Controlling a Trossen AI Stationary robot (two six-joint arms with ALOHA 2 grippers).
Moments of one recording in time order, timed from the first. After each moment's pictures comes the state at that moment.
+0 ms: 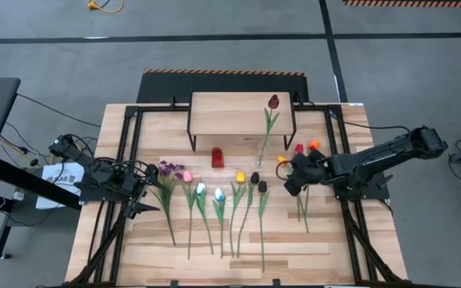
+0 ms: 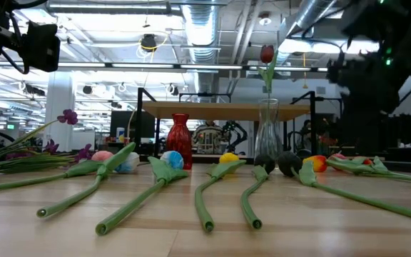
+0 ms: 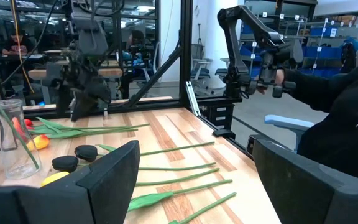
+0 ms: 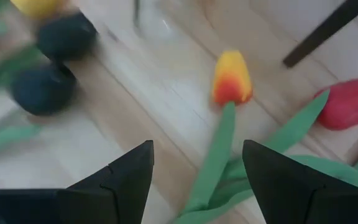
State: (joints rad) left arm -0.55 0.01 0.01 0.06 -0.18 -0.02; right arm 0.19 1.14 0.53 -0.61 0.42 0.79
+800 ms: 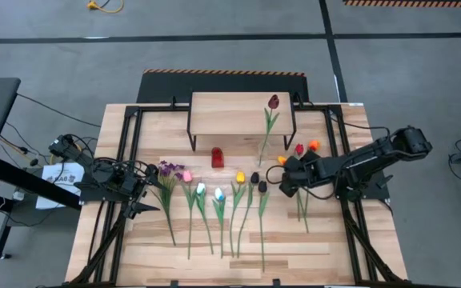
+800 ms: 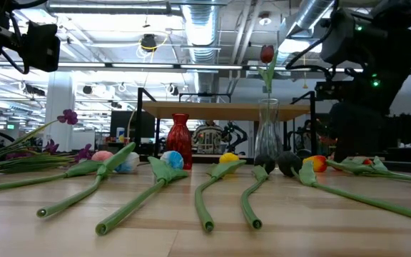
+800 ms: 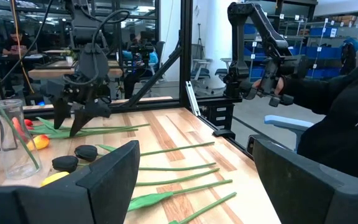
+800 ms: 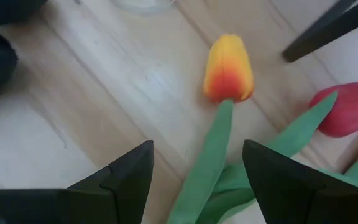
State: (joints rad) left arm -0.55 0.01 0.01 0.06 -0.18 -0.02; right arm 0.15 1.34 0.58 -0.59 0.45 0.73
